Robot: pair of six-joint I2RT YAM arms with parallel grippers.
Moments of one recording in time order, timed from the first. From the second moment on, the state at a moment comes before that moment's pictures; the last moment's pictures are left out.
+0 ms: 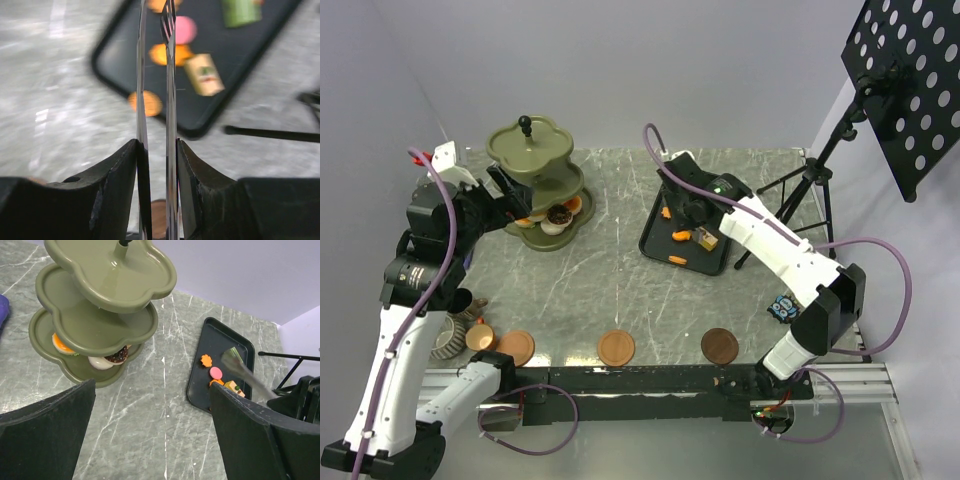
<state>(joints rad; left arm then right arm) -0.21 0.87 1.28 -0.66 -0.08 -0.49 0.69 1.57 1.61 -1.01 0.35 0.26</state>
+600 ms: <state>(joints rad) -0.21 0.86 1.27 -0.66 -0.08 -0.49 0.58 1.65 1.45 -0.91 0.54 0.16</state>
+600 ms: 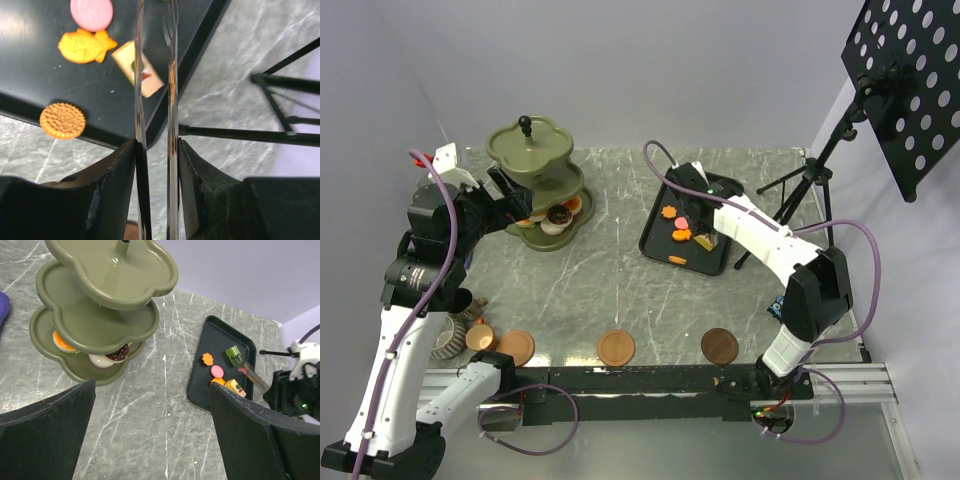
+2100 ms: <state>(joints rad) -0.21 0.85 1.26 -0.66 -0.08 -0.49 0.56 1.49 0.97 -0.55 0.48 0.60</state>
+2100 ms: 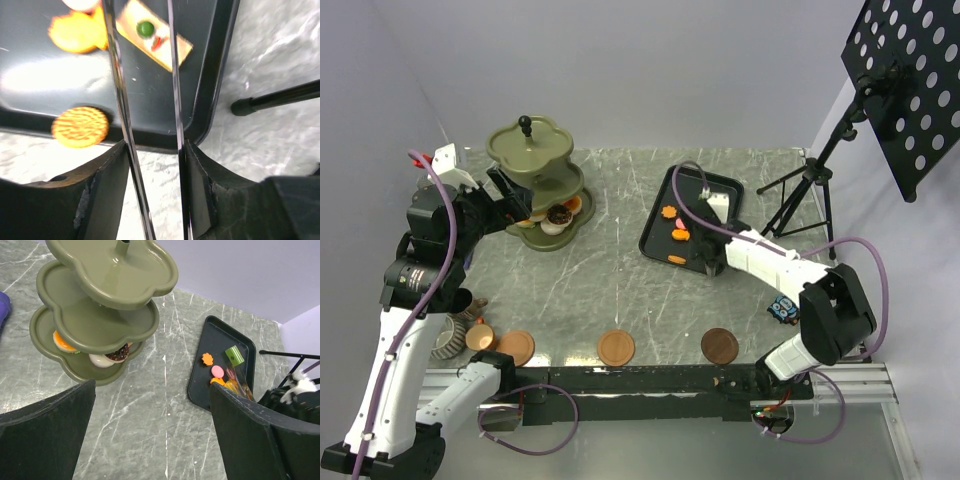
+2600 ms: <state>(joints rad) -0.21 0.85 1.26 -0.66 -0.08 -0.48 0.50 1.32 1.15 -0.93 0.29 0.51</state>
